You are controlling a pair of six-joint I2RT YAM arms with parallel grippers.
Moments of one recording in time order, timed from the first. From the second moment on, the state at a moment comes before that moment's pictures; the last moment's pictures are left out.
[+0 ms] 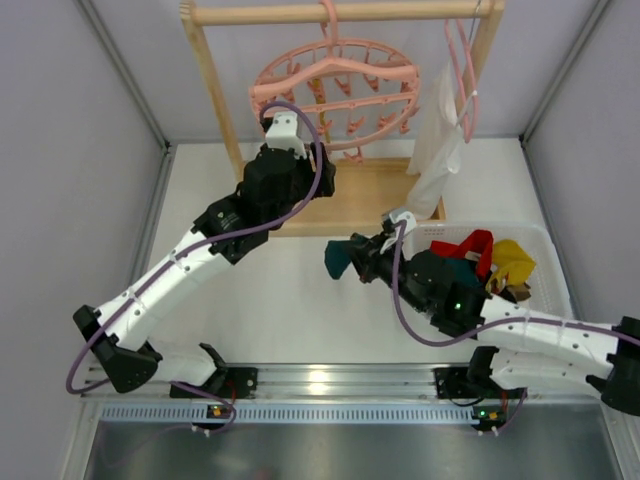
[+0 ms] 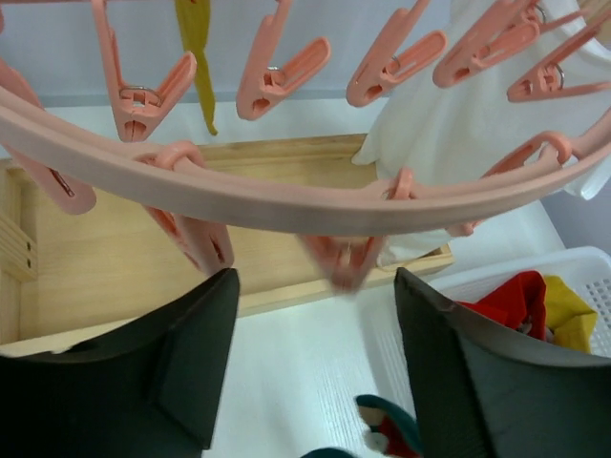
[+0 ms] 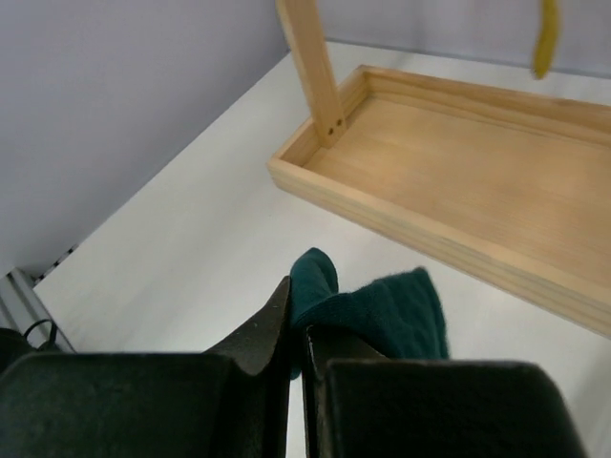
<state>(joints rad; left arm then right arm) -0.81 1.33 1.51 -0.40 -0.46 -0.40 1.10 1.03 0.67 0.33 0.34 0.29</state>
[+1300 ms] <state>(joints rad) -0.81 0.81 1.08 -0.71 -0.29 -0.45 -0.17 0.70 0.57 -0.33 0.25 0.47</state>
